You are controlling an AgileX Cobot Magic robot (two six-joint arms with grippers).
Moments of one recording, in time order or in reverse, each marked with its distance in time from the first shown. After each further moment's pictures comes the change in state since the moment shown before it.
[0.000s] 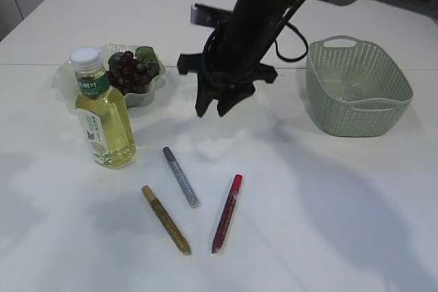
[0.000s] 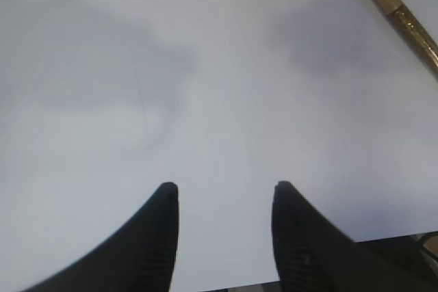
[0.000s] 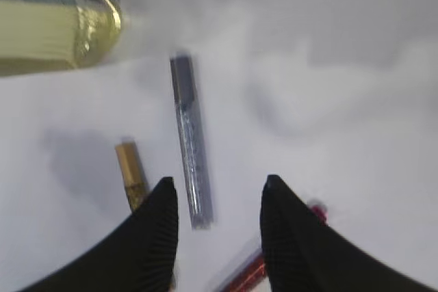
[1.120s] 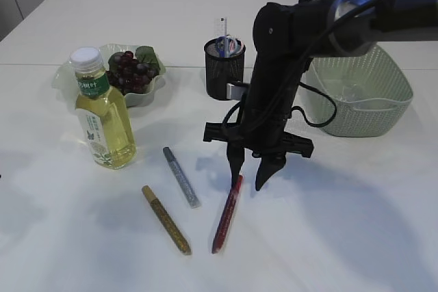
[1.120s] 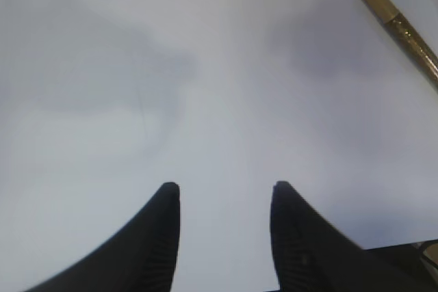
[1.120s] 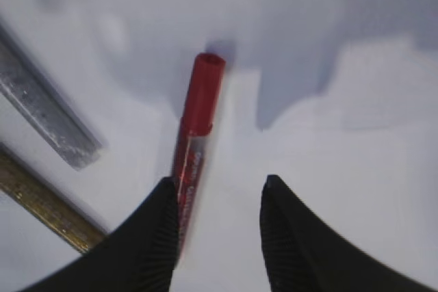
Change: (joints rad) left arm 0.000 0.000 0.000 0.000 -0.016 0.000; right arm 0.040 -0.092 0.446 -0.075 -0.064 0.375
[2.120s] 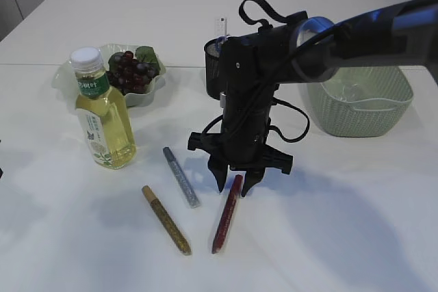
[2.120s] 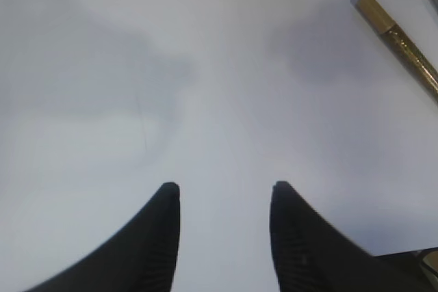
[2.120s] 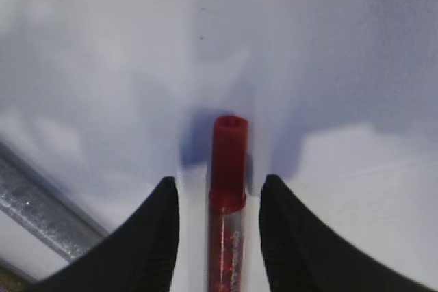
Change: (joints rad) left arm 0.000 0.000 0.000 0.000 -0.019 0.000; right arm 0.095 0.050 0.005 -0.159 -0.157 0.373
